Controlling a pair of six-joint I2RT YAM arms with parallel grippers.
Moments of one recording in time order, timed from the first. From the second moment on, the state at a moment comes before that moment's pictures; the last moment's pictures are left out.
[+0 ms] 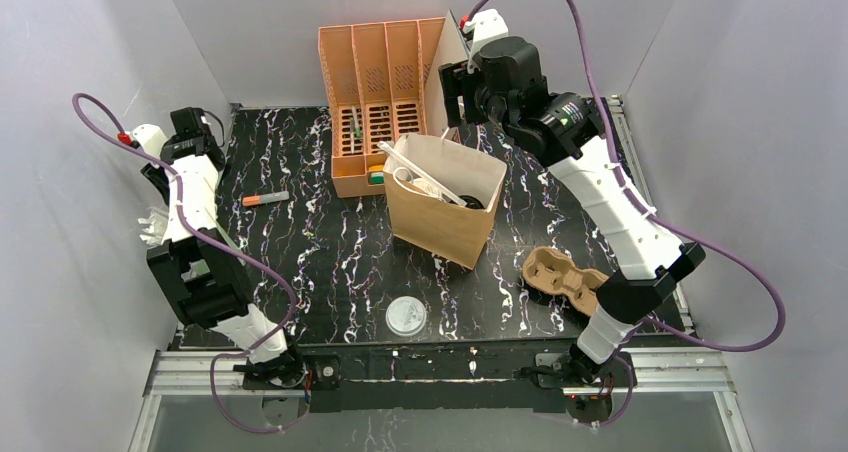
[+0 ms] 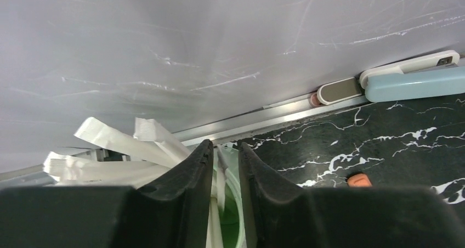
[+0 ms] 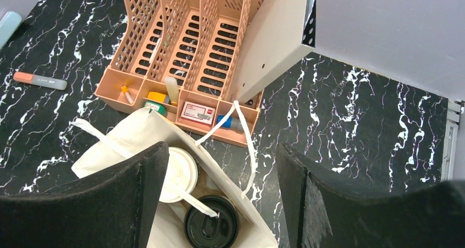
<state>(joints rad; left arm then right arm) 0.36 1.62 1.45 -0.79 -0.89 -0.56 0.75 1.68 2.17 -0.88 0.32 0.10</state>
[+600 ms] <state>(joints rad) 0.34 1.60 1.58 -0.87 -0.70 -0.69 0.75 1.68 2.16 -0.87 0.32 0.10</state>
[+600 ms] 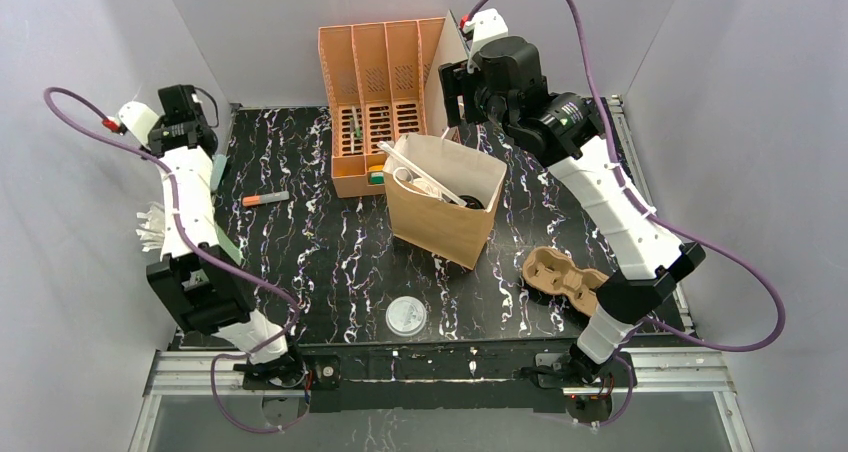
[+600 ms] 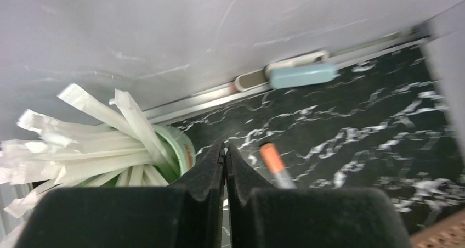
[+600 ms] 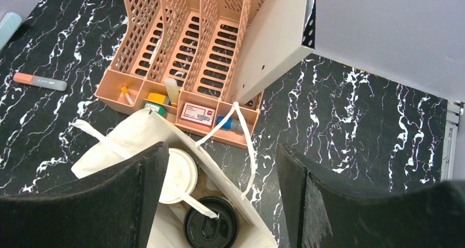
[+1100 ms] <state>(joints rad) 0.33 1.31 1.79 -0.77 -0.55 -0.69 0.75 1.67 2.13 -0.85 0.30 0.10</state>
